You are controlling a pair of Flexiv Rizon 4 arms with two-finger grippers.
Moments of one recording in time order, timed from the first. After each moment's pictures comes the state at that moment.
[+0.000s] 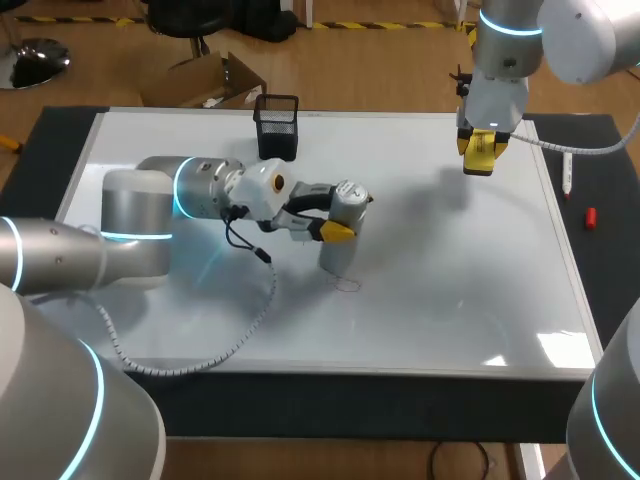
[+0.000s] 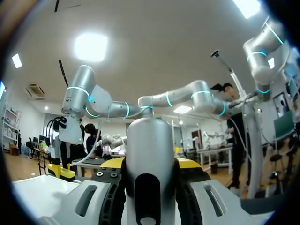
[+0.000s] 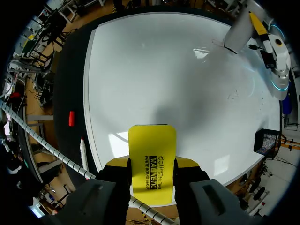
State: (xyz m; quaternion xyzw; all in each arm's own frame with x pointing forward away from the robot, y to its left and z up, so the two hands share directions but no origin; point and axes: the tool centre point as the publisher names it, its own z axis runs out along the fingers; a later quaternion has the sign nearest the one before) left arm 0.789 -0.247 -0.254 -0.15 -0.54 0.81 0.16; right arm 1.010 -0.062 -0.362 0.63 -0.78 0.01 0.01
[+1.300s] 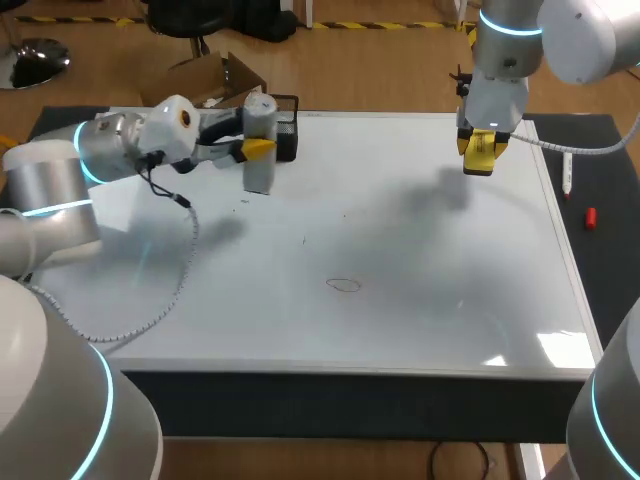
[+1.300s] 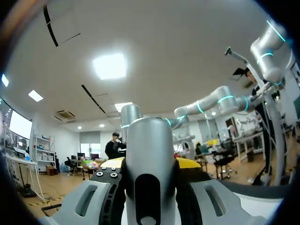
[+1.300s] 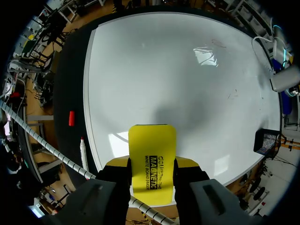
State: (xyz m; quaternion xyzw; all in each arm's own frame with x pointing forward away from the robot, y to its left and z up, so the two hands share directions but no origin) left arm 0.925 -0.111 -0.203 -0.06 -0.55 0.83 -0.02; right arm 1.010 -0.062 -0.362 0.63 -0.78 0.01 0.01
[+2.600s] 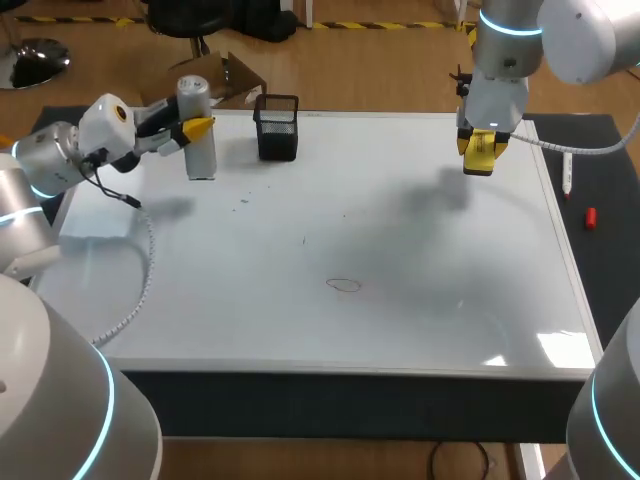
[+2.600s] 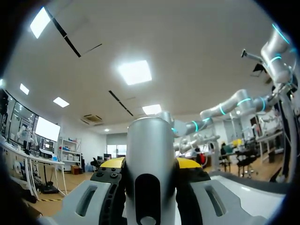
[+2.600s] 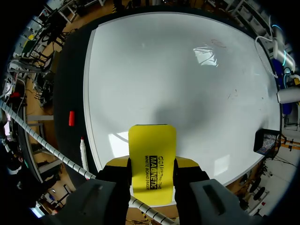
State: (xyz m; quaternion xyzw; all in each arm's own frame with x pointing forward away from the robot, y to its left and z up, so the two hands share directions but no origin) left arm 0.984 -0.012 -0.213 0.03 -0.54 0.83 -0.10; right arm 1.010 -0.062 -0.362 0.63 -0.78 0.01 0.01
